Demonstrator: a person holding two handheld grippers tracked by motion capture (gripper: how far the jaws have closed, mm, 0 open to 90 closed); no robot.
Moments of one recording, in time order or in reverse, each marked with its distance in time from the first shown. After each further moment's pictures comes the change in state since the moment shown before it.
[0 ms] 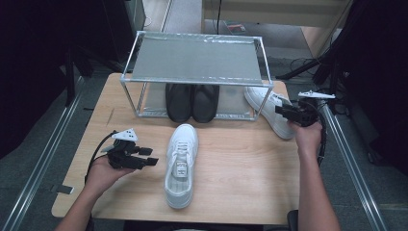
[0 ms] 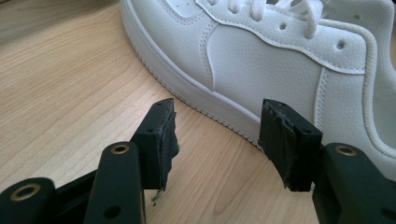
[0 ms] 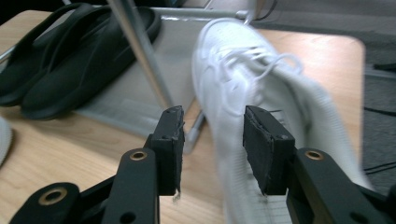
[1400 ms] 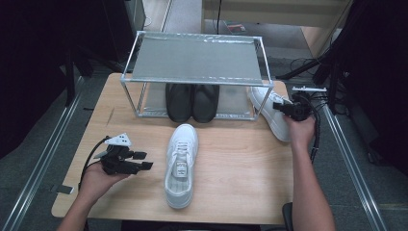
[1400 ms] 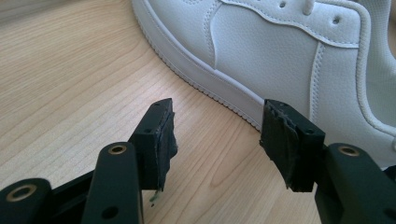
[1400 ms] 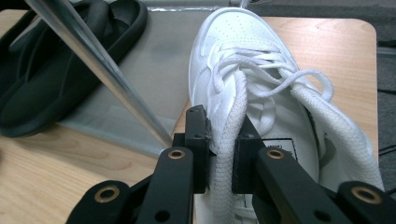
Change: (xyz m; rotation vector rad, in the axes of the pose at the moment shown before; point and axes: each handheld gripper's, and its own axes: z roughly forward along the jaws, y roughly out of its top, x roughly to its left) left arm -0.005 -0.015 -0.011 -0.010 0.028 -0.033; right arm -0.003 0.009 0.027 0.068 -0.004 0.067
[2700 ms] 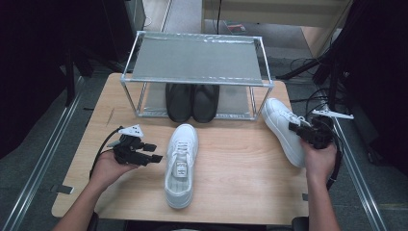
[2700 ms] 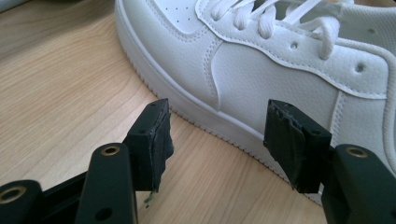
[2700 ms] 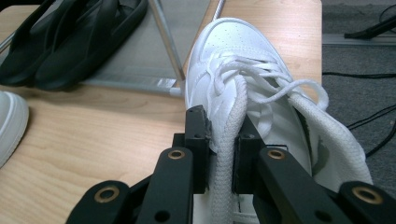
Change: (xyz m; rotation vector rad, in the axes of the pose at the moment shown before) left arm 0.012 0.031 0.027 0.028 -0.052 0.058; right arm 0.024 -0.058 -0.091 -0.039 -0.071 0.024
